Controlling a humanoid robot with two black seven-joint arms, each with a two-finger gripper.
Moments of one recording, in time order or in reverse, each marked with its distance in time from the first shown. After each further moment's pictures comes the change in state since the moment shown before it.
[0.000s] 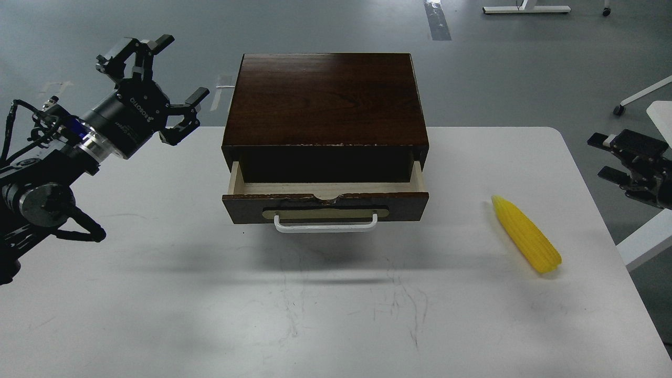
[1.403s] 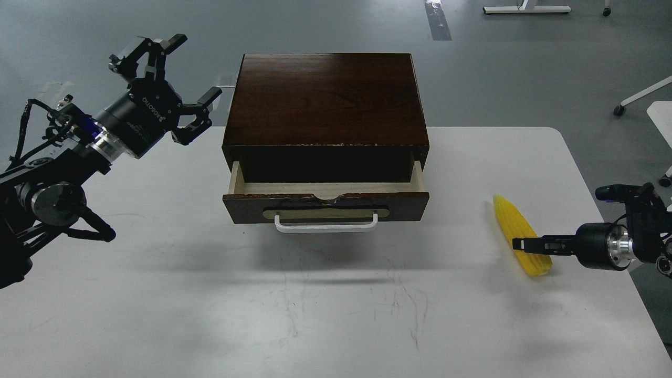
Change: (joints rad) left arm -0.006 -0.017 -0.002 -0.007 0.012 -0.008 0.000; right arm 0.136 0.202 -0.440 -0.057 -0.378 -0.148 0.000
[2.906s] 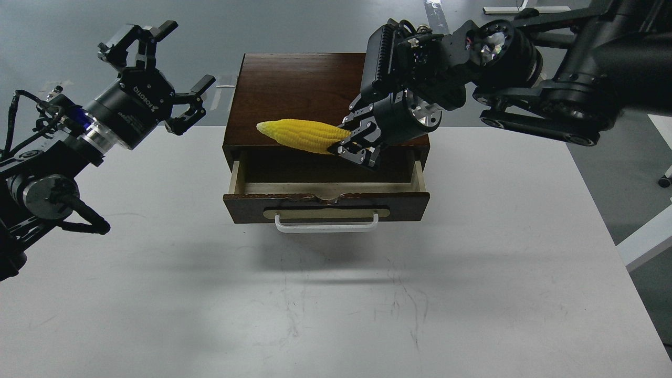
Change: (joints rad) left arm -0.008 0.015 -0.029 -0.004 0.000 0.001 0.000; right arm 1.035 0.573 -0.625 0.214 -0.169 -0.262 0.000
